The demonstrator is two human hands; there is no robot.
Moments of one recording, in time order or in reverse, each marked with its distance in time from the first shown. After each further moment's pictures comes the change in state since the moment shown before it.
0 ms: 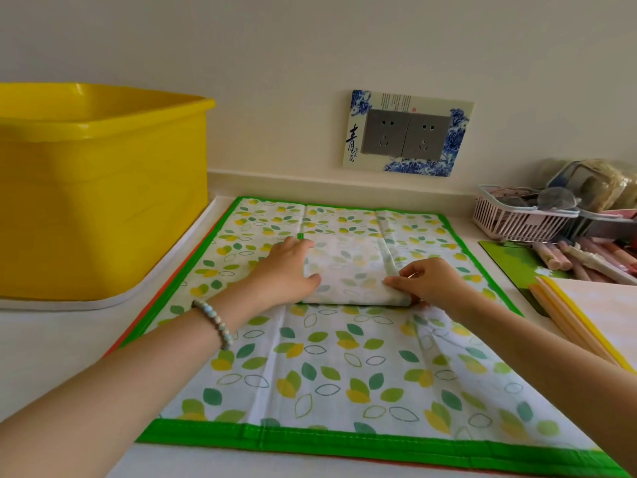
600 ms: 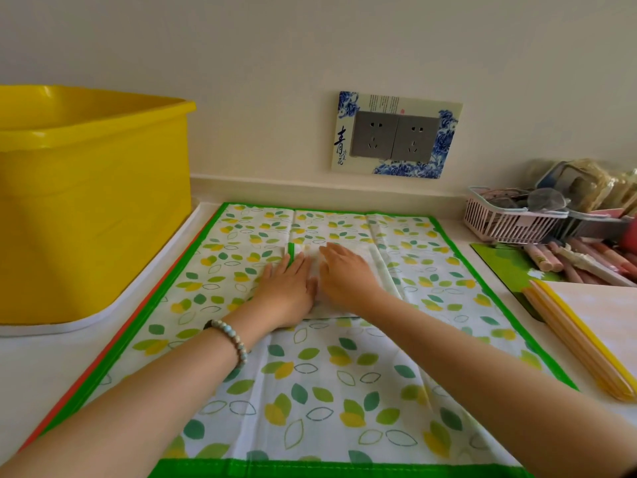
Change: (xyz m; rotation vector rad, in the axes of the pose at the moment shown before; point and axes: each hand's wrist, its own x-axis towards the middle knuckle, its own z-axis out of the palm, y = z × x) left_hand 0.024 0.001 0.036 0.278 -0.127 -0.012; right_hand 0.021 -0.061 0.080 -0.507 0.016 -0.407
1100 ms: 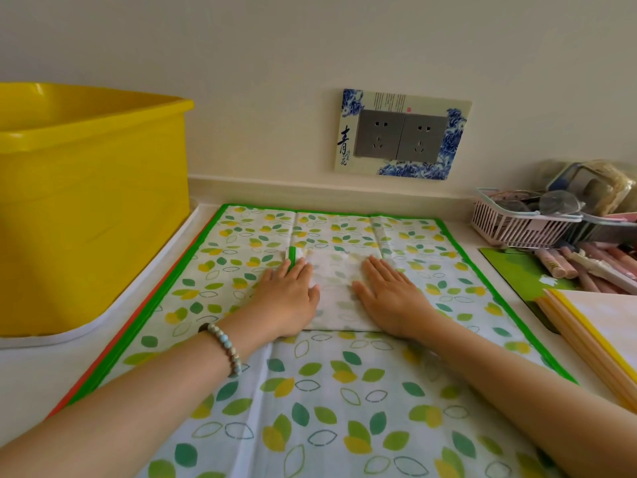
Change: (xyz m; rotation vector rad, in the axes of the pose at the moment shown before) left_hand 0.001 -0.003 -0.006 0.010 -0.036 0.013; right_hand -0.018 0.064 -0.002 -0.073 -0.146 0.078
